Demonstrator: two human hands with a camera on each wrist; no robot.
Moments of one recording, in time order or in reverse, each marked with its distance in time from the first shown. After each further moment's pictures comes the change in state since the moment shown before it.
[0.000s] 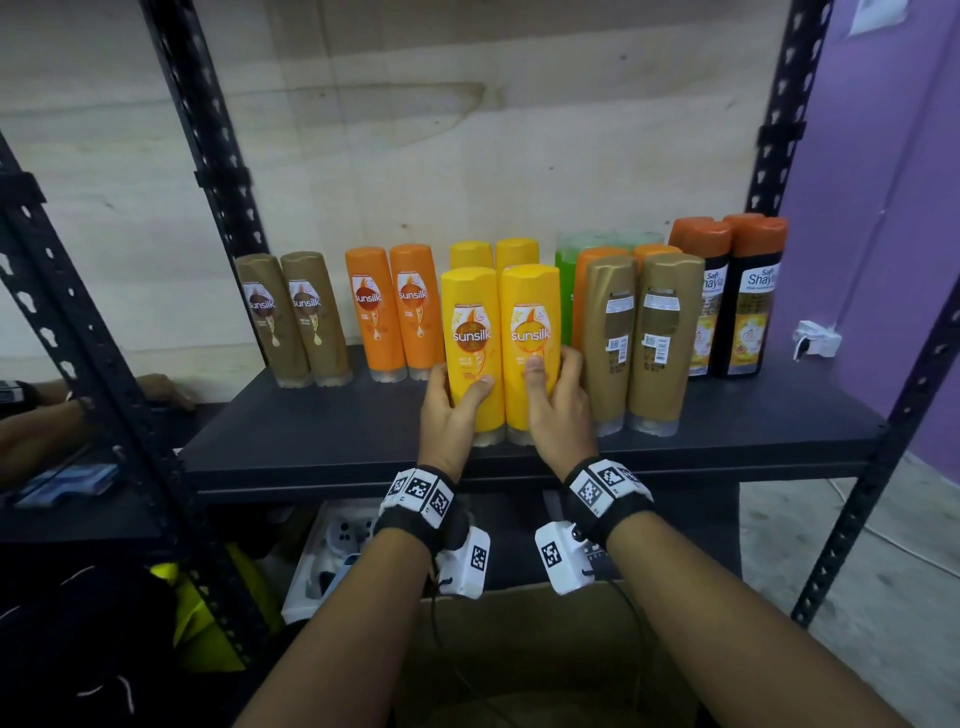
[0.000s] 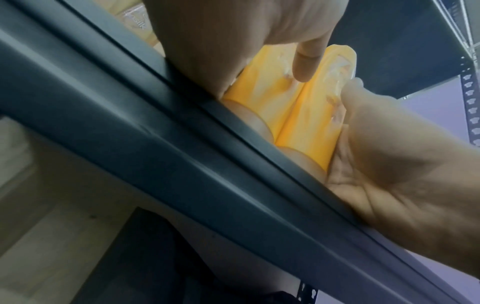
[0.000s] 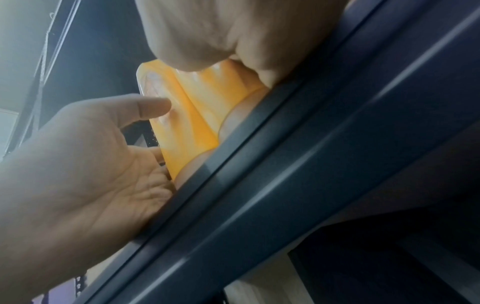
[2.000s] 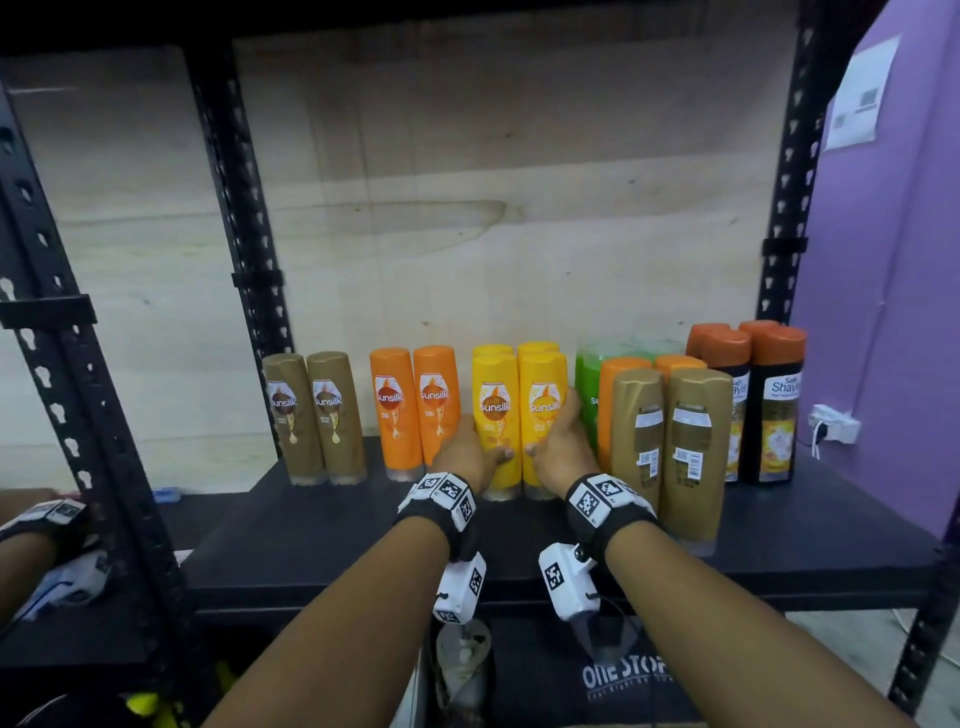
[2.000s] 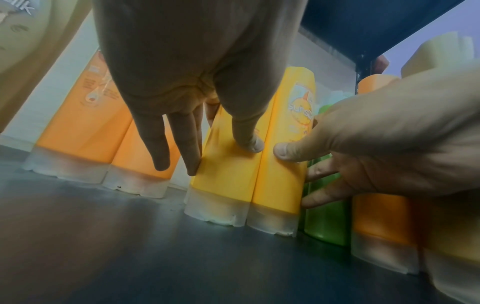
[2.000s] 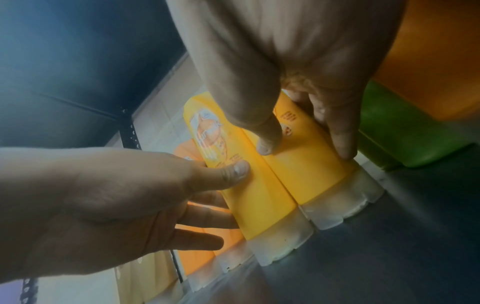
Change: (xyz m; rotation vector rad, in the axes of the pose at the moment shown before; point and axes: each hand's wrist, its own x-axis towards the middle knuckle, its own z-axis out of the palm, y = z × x) left_hand 0.120 0.013 0.002 0.835 -0.172 -0.155; right_hand 0.096 -0.034 0.024 -0.408 -0.145 0.200
